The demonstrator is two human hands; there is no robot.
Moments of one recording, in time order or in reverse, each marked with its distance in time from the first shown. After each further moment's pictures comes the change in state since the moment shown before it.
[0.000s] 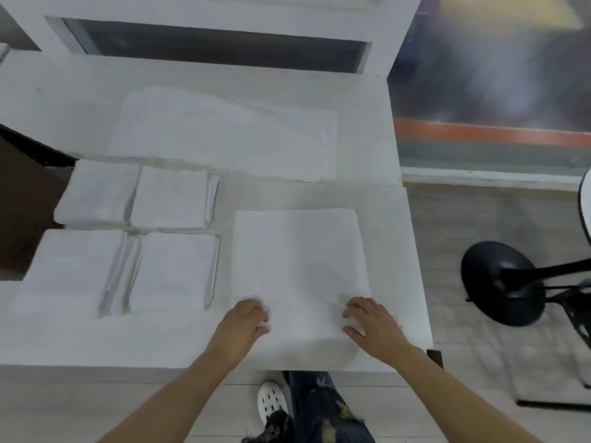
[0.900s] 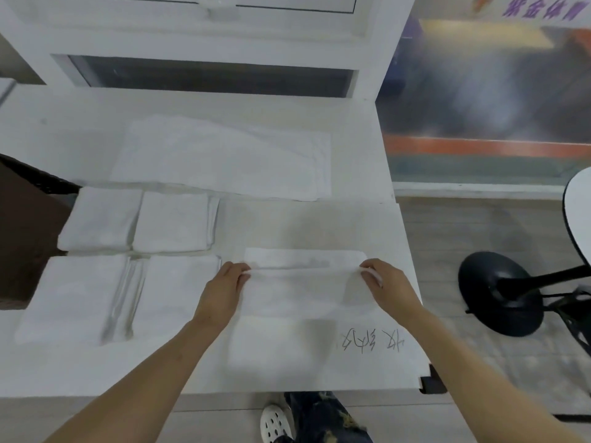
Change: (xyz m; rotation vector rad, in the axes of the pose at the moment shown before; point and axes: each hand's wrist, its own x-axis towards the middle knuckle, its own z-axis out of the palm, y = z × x) left_hand 0.080 -0.014 -0.096 -0.059 0.214 -0.227; right_hand 0.070 -0.016 -0.116 0.310 0.214 0.322
